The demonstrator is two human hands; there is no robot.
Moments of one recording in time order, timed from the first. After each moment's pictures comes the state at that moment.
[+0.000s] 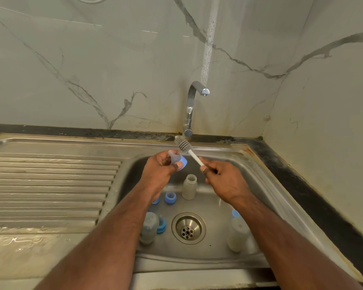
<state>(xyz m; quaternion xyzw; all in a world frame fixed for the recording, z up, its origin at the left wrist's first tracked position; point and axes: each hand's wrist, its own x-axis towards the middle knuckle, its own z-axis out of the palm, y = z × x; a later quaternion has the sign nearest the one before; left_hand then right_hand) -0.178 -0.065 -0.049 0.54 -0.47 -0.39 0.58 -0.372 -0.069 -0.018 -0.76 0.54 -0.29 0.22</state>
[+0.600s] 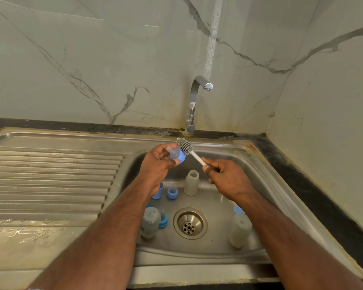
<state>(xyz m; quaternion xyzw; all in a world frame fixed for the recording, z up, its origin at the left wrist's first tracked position) -0.167 -0.072 -0.055 0.54 -0.45 -0.39 0.60 -0.374 -0.066 -0.019 -0.75 0.53 -0.30 0.25</state>
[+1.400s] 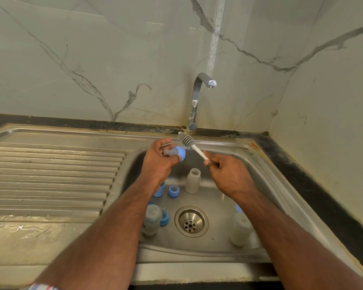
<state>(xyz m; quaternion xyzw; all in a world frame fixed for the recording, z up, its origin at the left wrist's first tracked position) -0.168 -0.073 -0.054 0.58 -0.44 -0.32 0.61 -0.365 -0.060 -0.009 -0.78 0.55 -0.26 0.15</state>
